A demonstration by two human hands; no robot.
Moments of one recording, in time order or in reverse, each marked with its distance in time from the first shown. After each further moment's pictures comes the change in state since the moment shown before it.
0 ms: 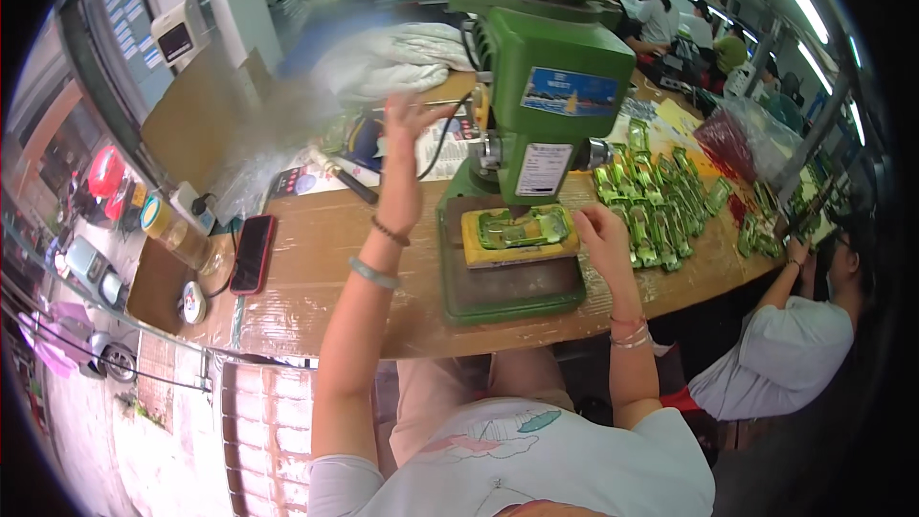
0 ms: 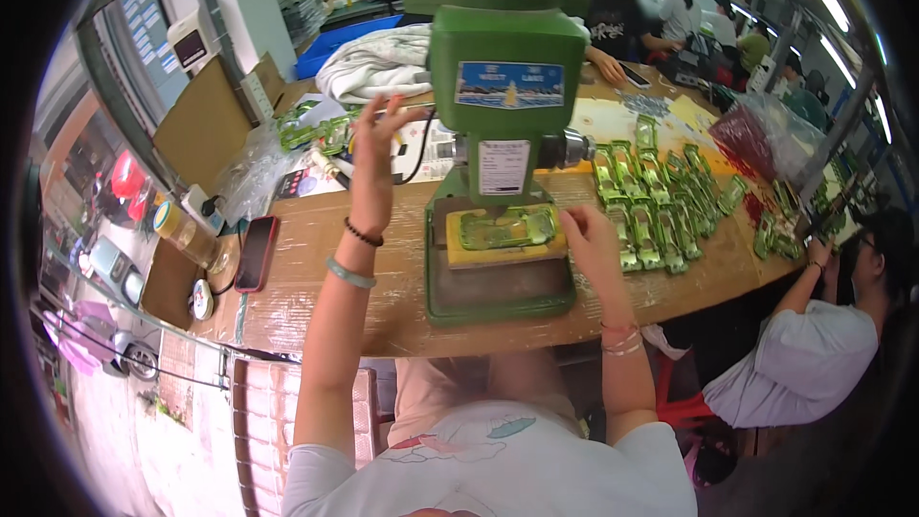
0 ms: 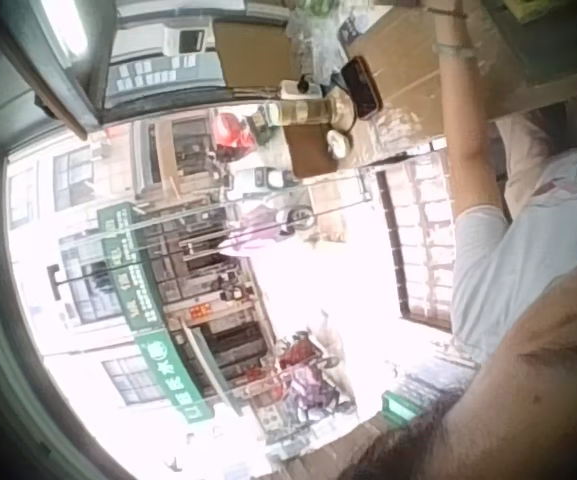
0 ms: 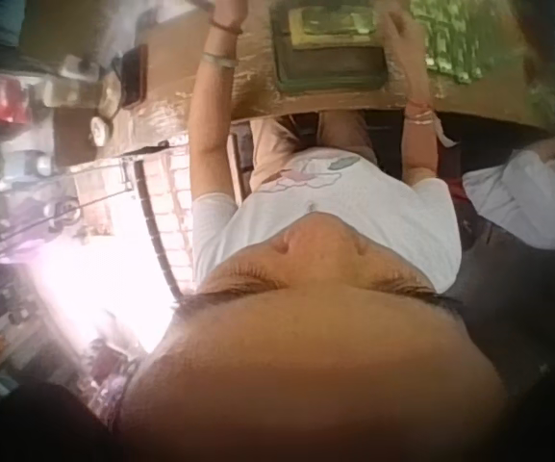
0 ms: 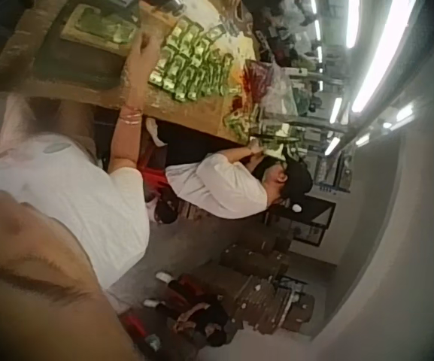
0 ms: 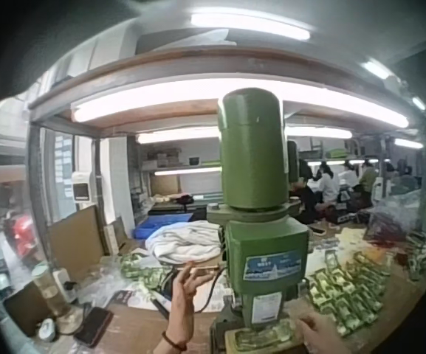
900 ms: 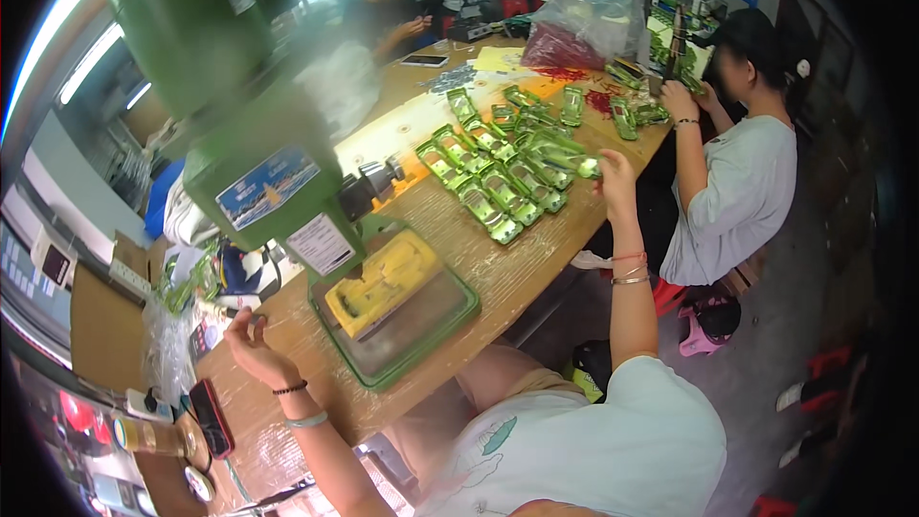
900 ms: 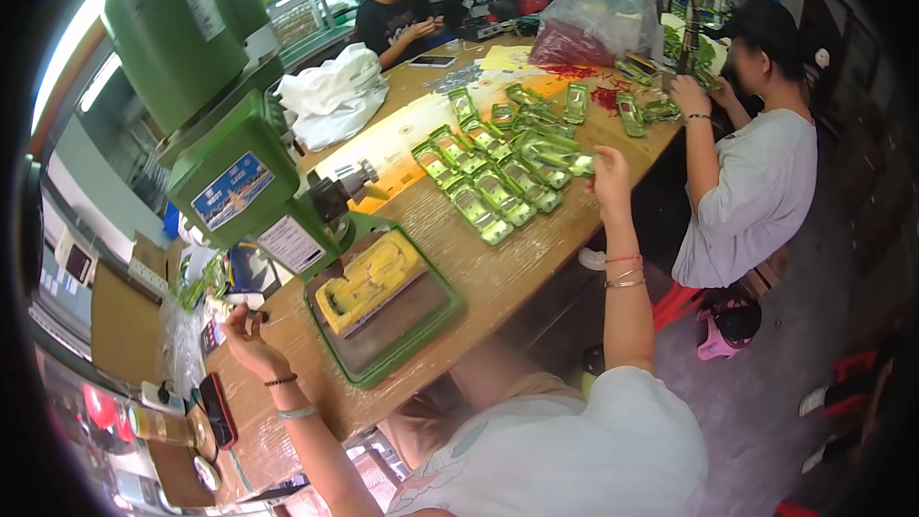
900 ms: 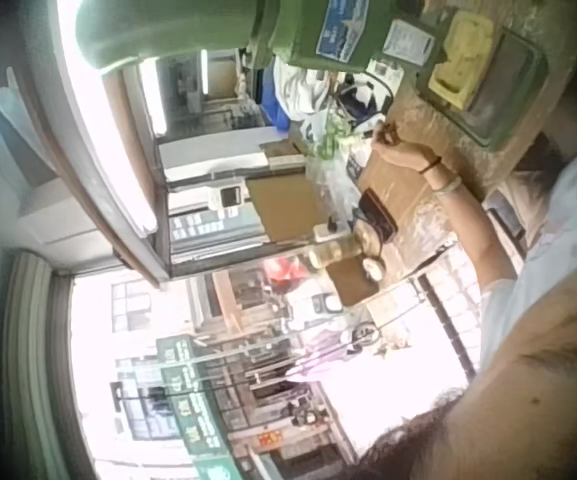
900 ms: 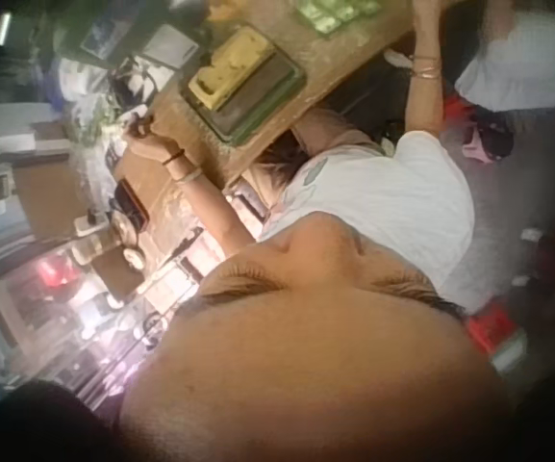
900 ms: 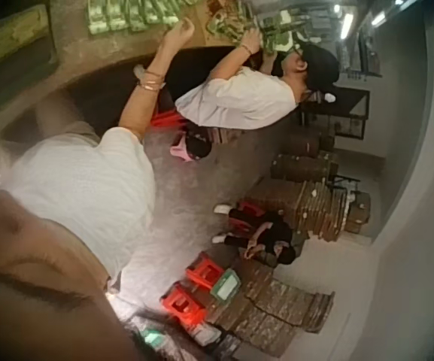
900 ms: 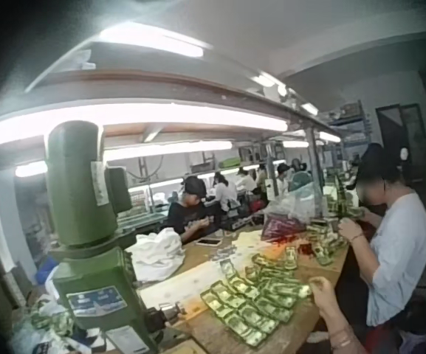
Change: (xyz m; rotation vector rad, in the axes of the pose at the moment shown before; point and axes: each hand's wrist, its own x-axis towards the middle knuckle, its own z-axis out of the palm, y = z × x) left_hand -0.074 -0.044 -0.026 -0.018 0.583 -0.352; right_hand -0.043 0.119 -0.208 0.294 0.716 0.409
